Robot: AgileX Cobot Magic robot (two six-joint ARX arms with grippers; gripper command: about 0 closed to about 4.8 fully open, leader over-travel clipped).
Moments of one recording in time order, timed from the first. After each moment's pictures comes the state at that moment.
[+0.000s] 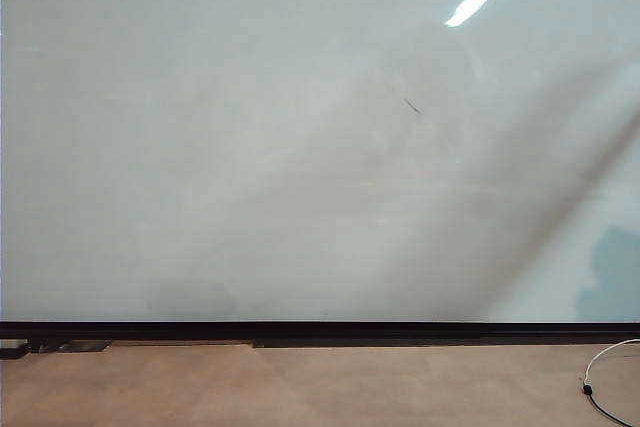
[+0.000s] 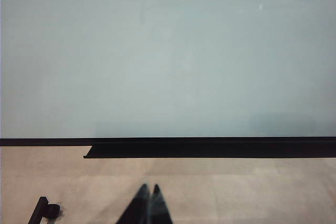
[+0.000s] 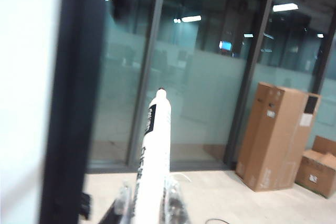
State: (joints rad) left arm 0.04 0.00 0.00 -0.13 0.00 0.05; right arm -0.37 1.19 0.29 1.24 -0.03 -0.18
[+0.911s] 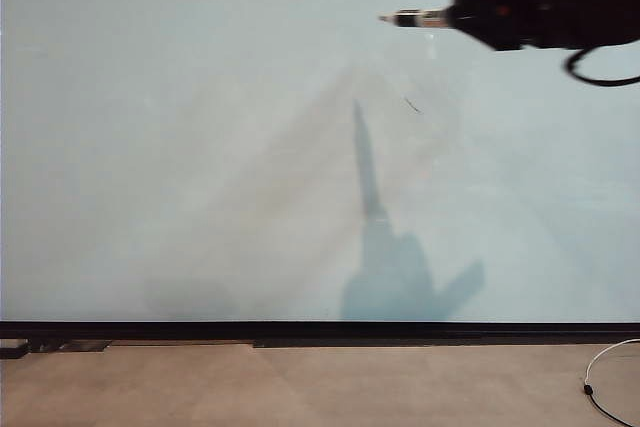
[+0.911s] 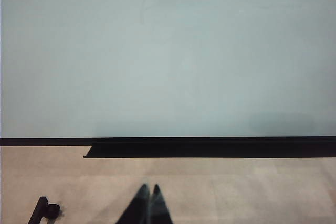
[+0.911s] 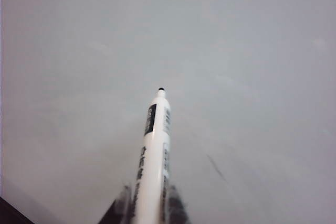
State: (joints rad) left arm 0.04 0.00 0.00 -0.13 0.00 0.05; right arm 0.50 1.27 0.33 1.17 -0.06 -0.16
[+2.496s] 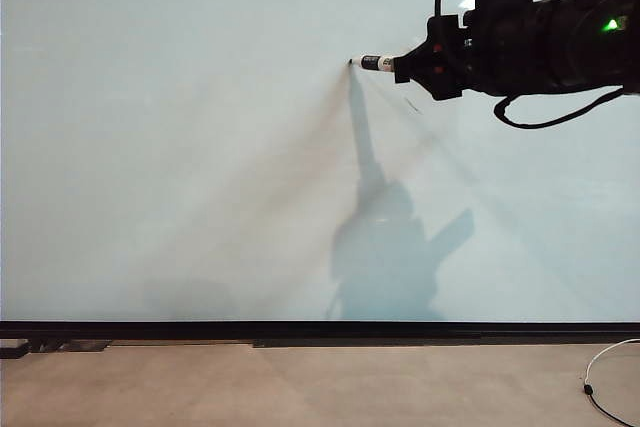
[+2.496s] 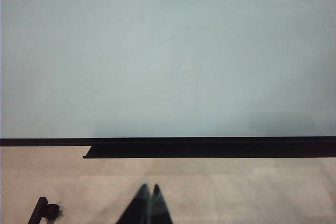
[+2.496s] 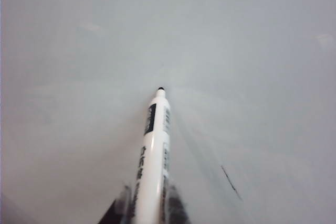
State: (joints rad) left arm 0.04 0.00 0.00 -0.13 0.00 0.05; right arm 0.50 1.57 0.51 1.26 -0.05 -0.21
